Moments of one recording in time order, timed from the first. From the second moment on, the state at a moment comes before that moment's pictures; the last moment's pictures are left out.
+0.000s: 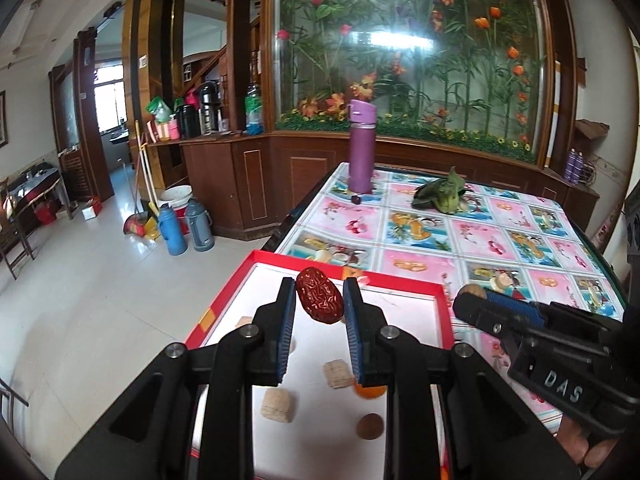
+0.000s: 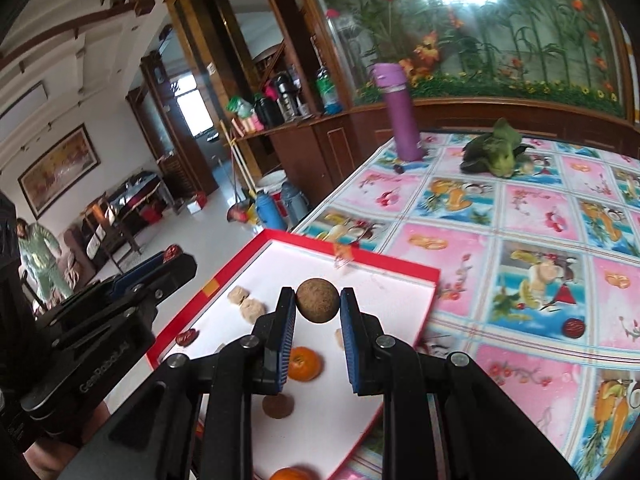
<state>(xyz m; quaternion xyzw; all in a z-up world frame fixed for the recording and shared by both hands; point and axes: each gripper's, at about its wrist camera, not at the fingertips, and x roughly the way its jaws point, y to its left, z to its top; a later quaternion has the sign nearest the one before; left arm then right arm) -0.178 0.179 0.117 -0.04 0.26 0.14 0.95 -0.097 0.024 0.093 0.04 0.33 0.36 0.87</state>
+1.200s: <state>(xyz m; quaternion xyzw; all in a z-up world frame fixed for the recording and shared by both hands) -0.153 0.234 0.063 -0.06 0.32 0.18 0.93 -0.096 0.085 0.046 0.00 0.41 0.37 0.84</state>
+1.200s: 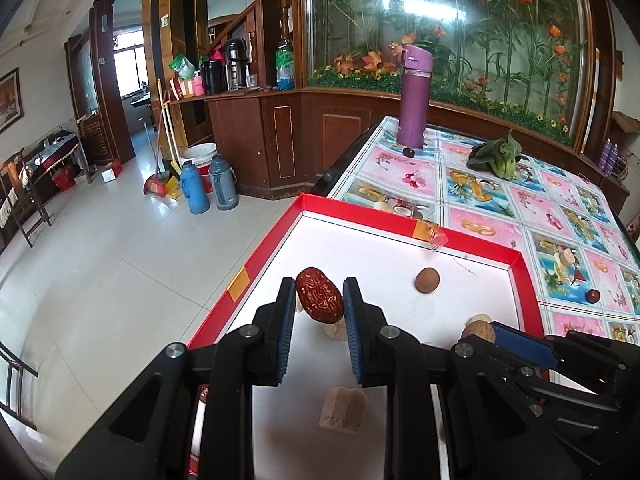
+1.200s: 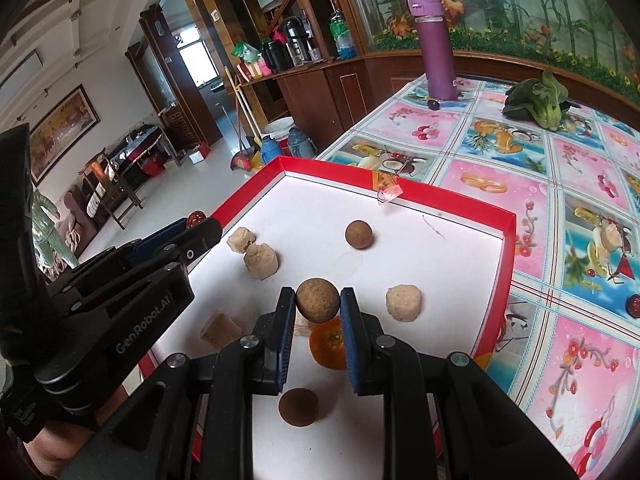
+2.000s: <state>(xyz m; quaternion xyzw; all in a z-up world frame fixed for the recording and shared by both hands) -0.137 0.234 0.041 -0.04 0.37 0.19 0.91 -0.087 0.084 0.034 0.00 0.43 0.35 0.83</state>
